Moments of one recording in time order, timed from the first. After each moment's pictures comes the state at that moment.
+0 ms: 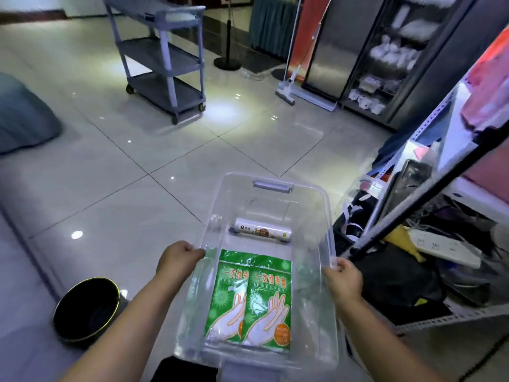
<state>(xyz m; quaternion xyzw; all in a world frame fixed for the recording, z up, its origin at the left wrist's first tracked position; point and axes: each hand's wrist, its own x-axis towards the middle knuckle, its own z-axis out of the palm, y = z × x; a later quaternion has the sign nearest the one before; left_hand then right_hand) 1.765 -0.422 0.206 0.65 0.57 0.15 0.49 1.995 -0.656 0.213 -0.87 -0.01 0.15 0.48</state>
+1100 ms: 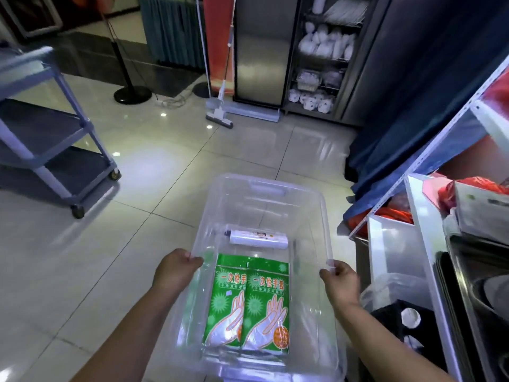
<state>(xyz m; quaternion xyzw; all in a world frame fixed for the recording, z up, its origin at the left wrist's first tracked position) 2.381 0.085 0.210 0.77 0.43 0.04 0.46 2.519 -0.211 0.176 -0.85 0.15 0.08 0.51</state>
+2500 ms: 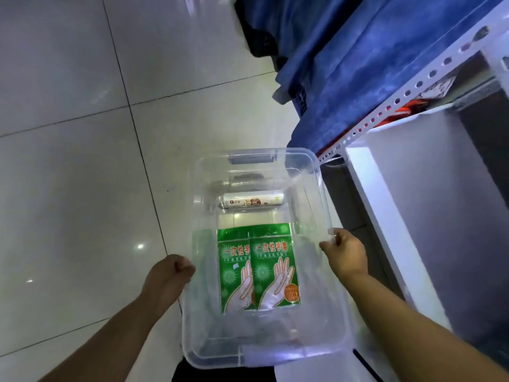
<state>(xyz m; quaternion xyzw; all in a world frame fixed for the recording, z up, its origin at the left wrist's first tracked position) 3.043 0.057 -0.259 0.83 0.24 -0.35 0.36 3.029 -0.278 -0.267 -0.83 0.40 0.18 0.33</state>
